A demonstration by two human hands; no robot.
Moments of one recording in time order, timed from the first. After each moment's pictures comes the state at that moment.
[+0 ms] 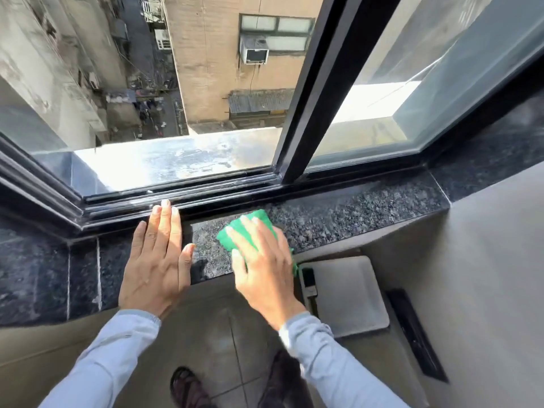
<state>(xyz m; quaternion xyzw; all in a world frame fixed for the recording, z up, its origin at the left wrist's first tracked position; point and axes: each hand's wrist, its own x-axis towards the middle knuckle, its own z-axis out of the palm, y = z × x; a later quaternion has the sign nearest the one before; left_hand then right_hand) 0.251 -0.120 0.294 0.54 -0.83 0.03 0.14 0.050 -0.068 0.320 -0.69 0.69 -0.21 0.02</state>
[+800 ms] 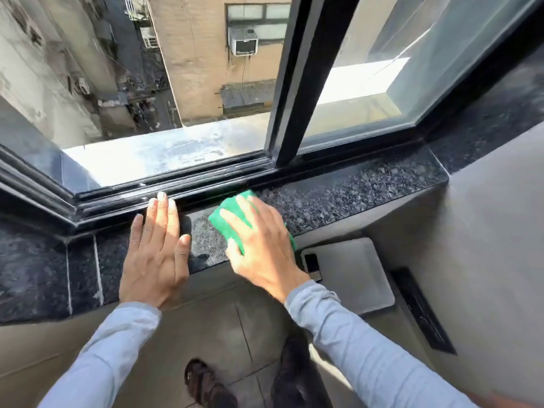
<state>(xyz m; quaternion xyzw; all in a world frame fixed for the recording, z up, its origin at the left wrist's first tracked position) 0.256 -0.119 0.291 0.53 -0.83 -0.01 0.17 0.048 -0.077 0.328 -0.72 0.68 -0.17 0.06</state>
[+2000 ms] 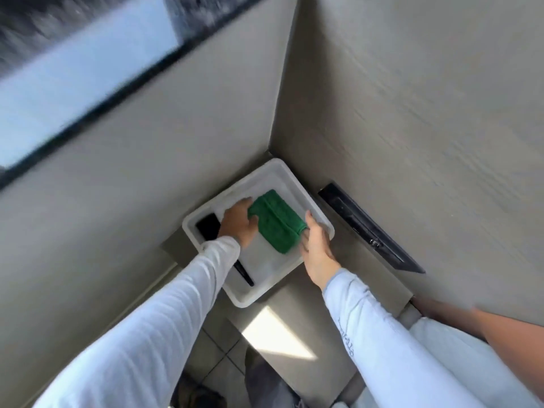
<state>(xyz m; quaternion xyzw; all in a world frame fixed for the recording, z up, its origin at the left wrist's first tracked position) -0.187 -0.030 0.013 0.44 -0.75 -0.49 -0.08 -0.282 0.108 0.044 0.27 0.66 -0.54 0.44</state>
